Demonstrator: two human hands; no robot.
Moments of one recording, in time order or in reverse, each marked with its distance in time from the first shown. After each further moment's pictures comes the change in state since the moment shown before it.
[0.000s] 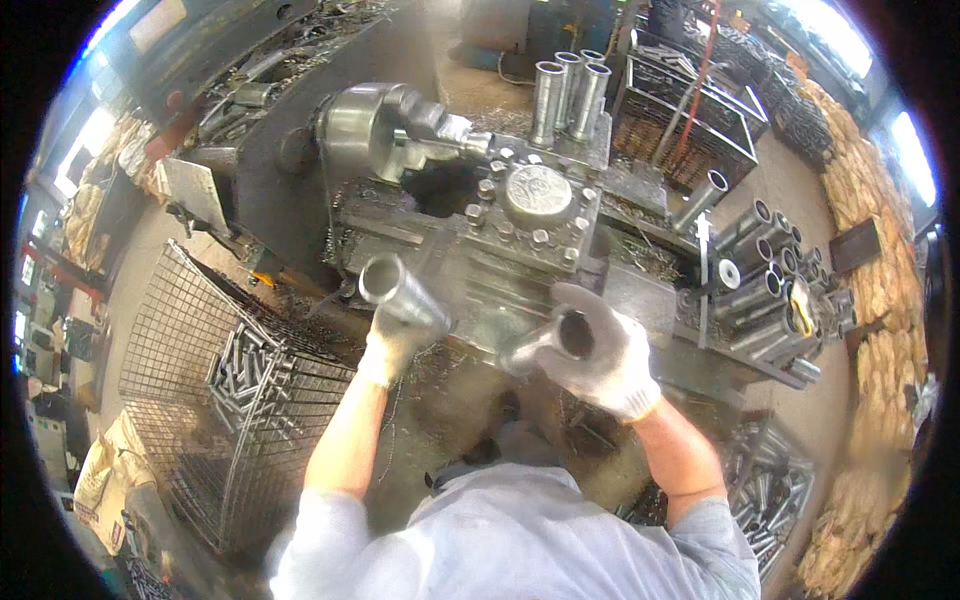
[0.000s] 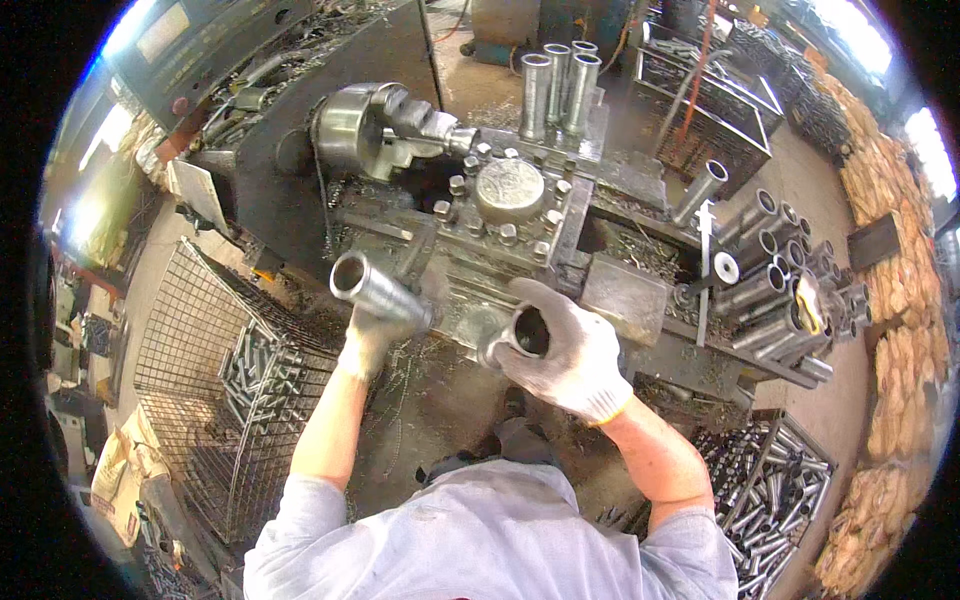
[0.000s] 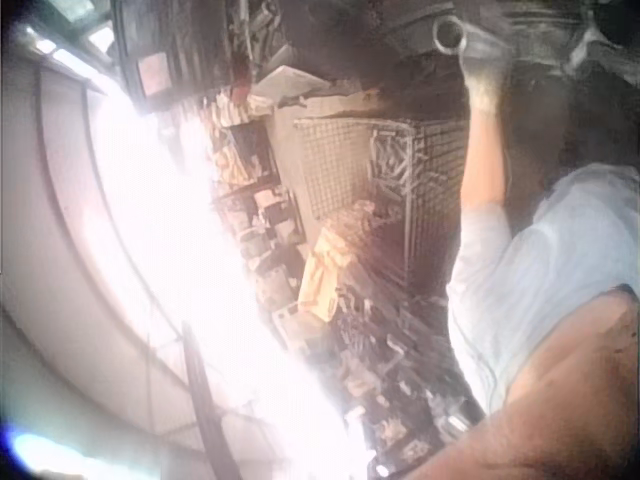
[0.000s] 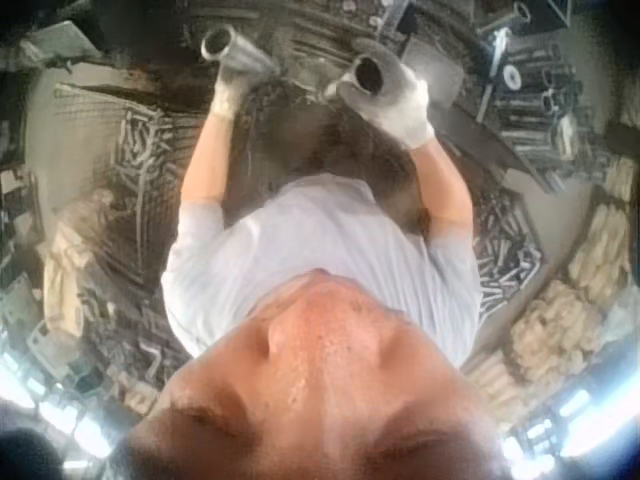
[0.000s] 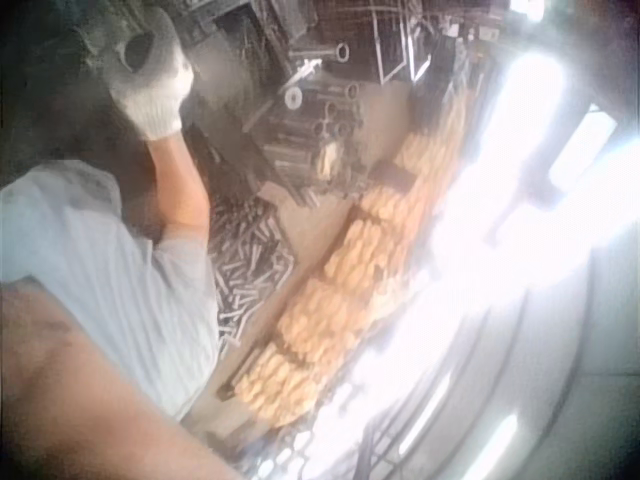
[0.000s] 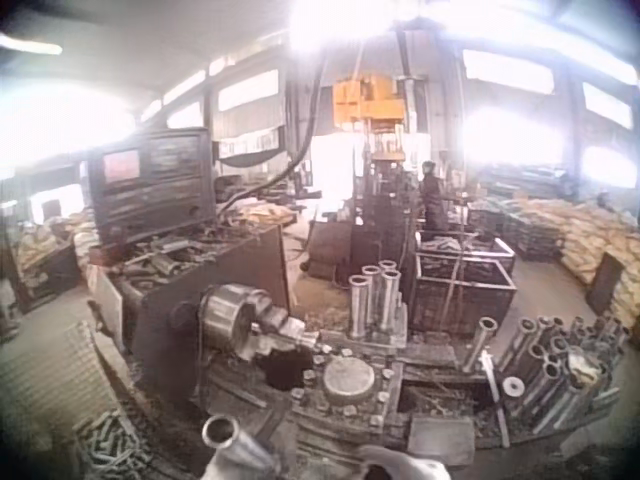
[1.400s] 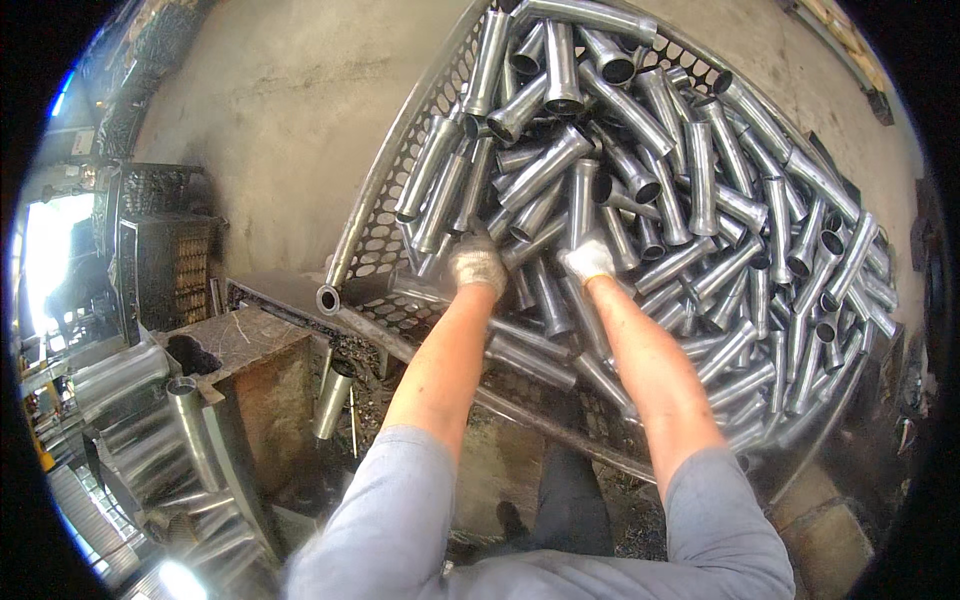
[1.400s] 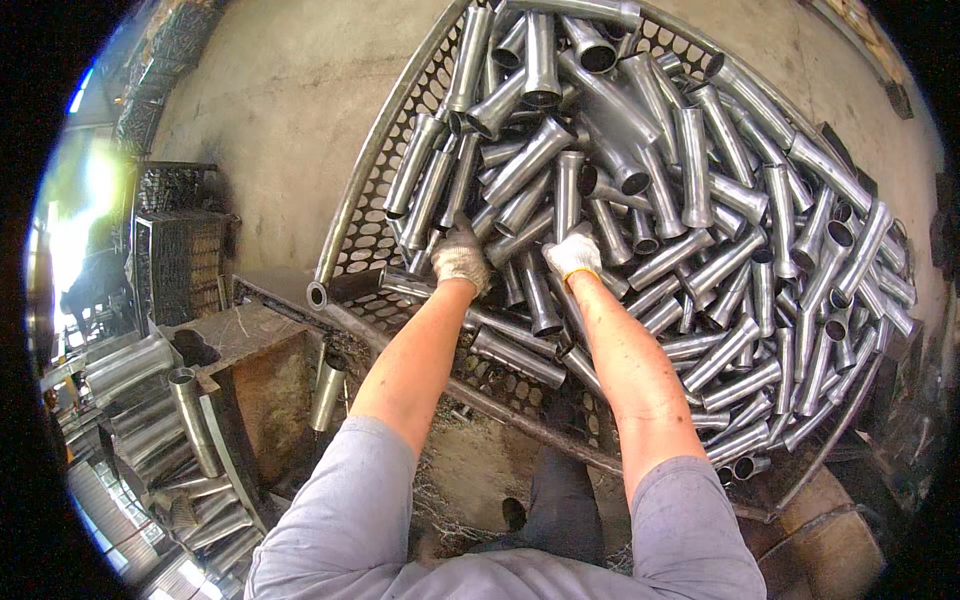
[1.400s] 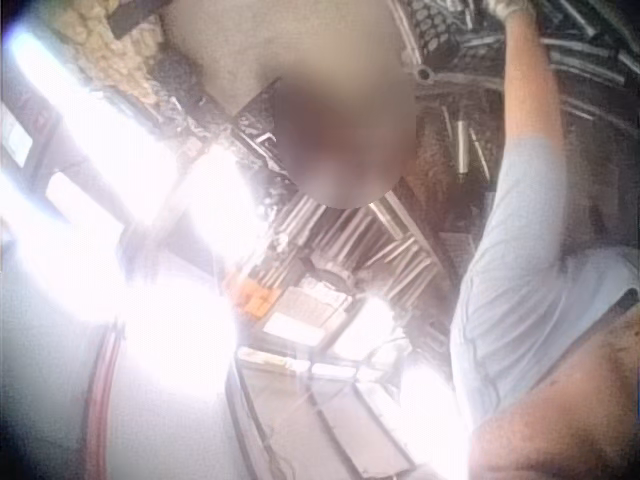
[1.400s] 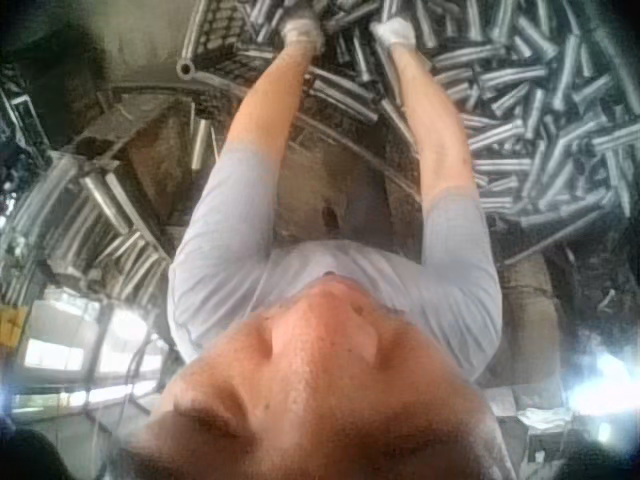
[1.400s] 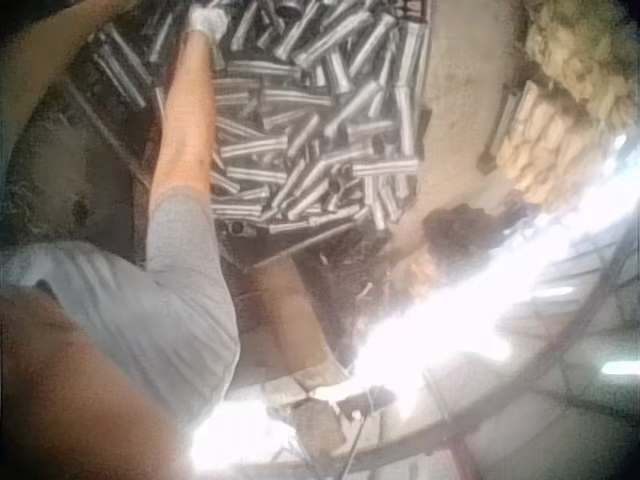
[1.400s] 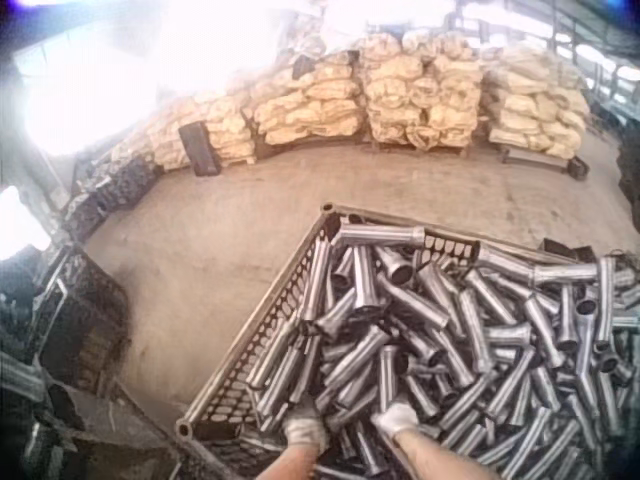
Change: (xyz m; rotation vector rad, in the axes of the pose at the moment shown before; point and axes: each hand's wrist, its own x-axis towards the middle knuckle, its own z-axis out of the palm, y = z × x) left_hand -0.387 -0.128 1.245 1.548 -1.353 0.875; right_hand -0.931 0.654 -0.294 0.255 0.800 2.138
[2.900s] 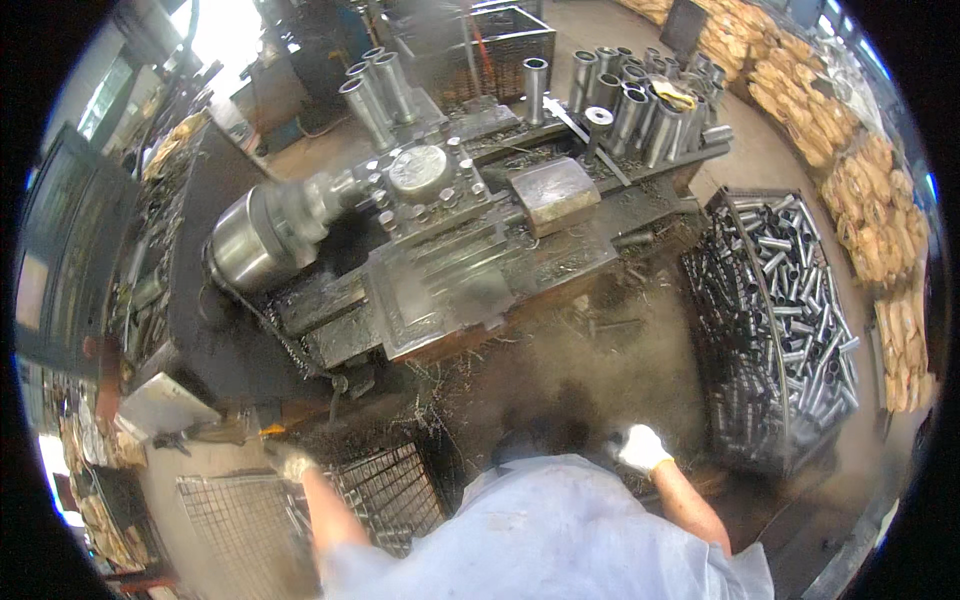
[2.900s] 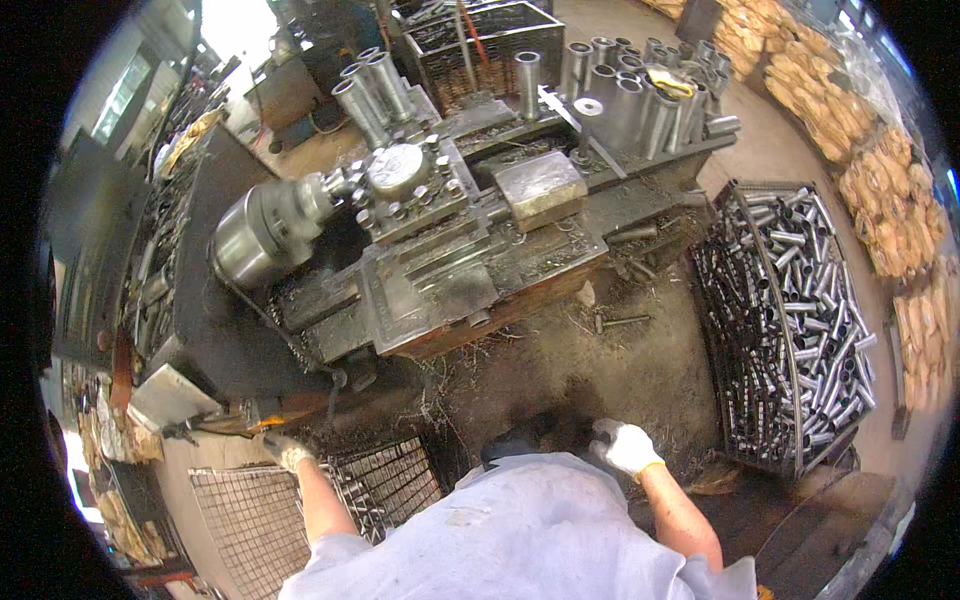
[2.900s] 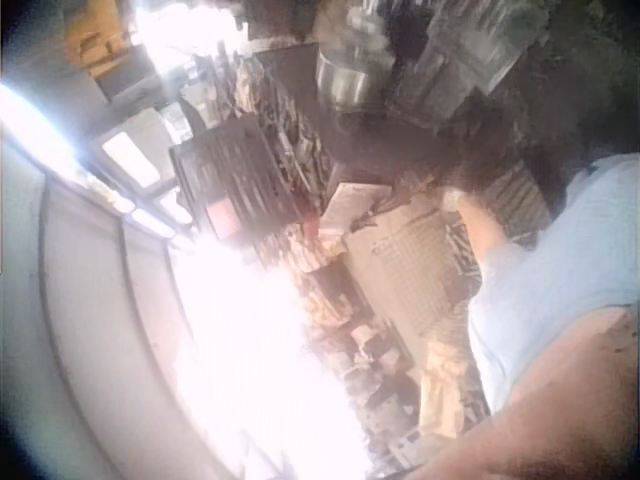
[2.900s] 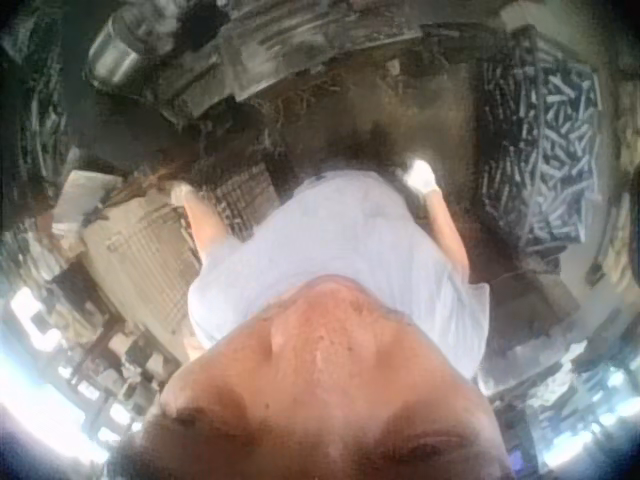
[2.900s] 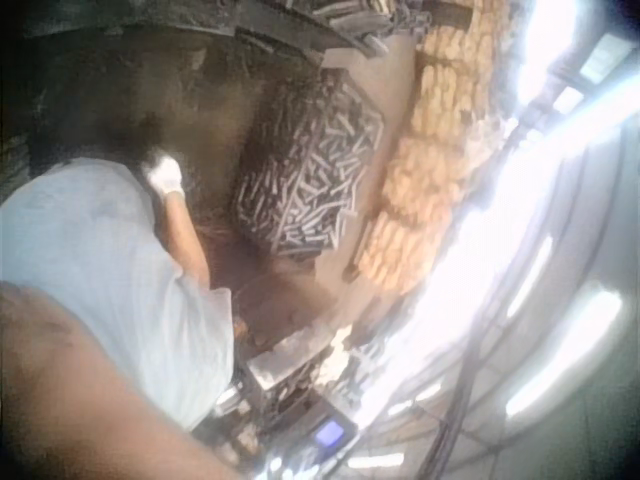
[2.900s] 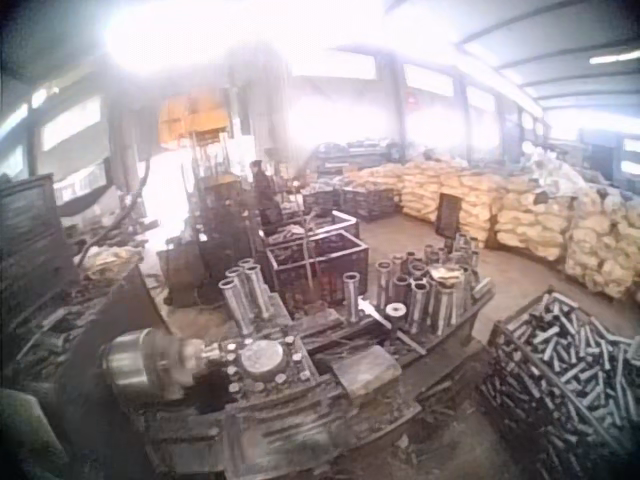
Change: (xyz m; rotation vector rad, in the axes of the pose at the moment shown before) left_hand -1.378 -0.674 0.597 -1.083 1.132 -2.079; right_hand -1.003 0.277 0.278 -0.804 -0.501 -0.956
